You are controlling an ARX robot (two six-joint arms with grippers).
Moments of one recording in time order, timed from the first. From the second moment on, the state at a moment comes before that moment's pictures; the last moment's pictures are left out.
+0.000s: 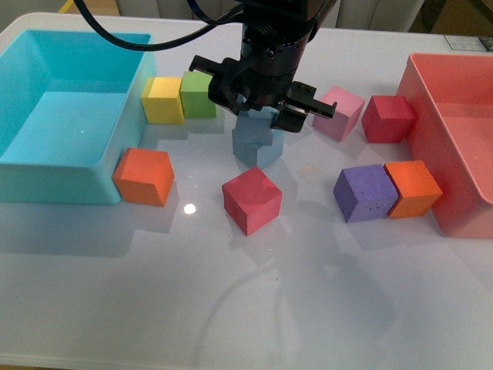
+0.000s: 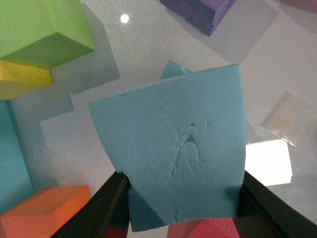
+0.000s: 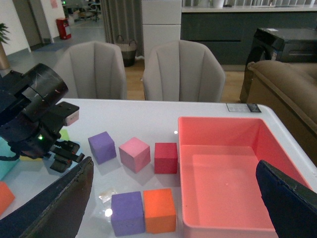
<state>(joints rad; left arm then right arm) -0.61 2.59 2.05 -0.57 -0.26 -0.17 0.00 0.00 0.02 0.00 0.00 -0.01</state>
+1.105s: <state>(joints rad) -0.44 1.71 1.09 -0.14 -0.22 -0.32 0.00 0.00 0.02 0.00 0.00 -0.01</state>
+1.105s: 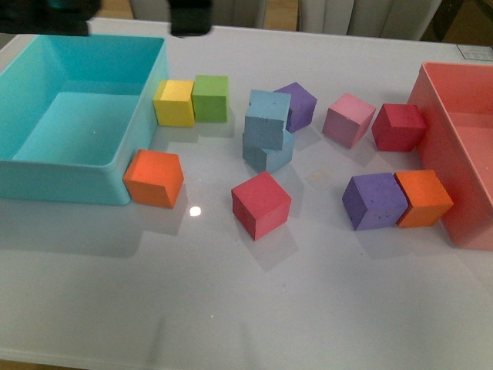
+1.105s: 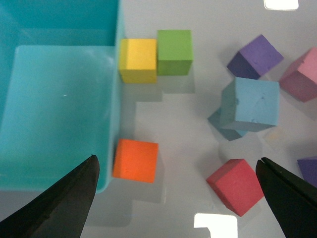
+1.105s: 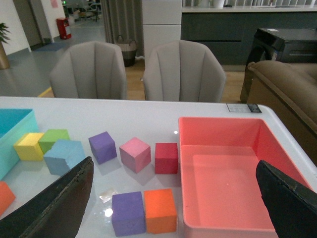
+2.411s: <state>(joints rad) 0.00 0.52 0.02 0.51 0.00 -0.01 0.00 0.00 0.02 0.00 0.00 -0.01</state>
